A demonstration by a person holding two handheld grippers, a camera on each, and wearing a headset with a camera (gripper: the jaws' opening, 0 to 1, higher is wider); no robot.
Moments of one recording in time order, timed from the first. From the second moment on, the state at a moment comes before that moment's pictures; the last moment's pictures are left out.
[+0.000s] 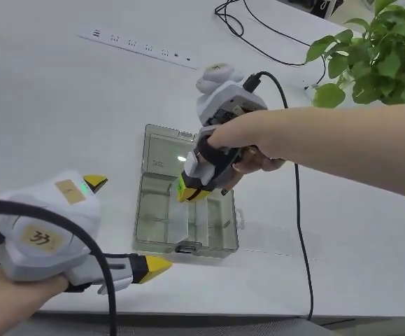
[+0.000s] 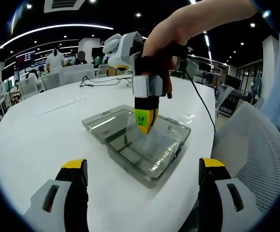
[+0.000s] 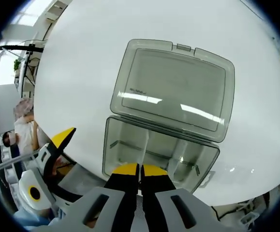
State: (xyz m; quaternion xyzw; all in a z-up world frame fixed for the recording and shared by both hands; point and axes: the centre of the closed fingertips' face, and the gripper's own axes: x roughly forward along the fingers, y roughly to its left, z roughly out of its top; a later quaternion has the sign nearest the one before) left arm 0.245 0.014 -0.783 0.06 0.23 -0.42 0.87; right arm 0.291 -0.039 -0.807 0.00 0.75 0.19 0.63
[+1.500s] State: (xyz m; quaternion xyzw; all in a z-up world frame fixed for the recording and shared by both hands) left arm 0.243 0.016 -0.786 0.06 0.24 -0.42 0.87; right arm 0.261 -0.021 -0.816 -0.04 0.74 0.23 0.63
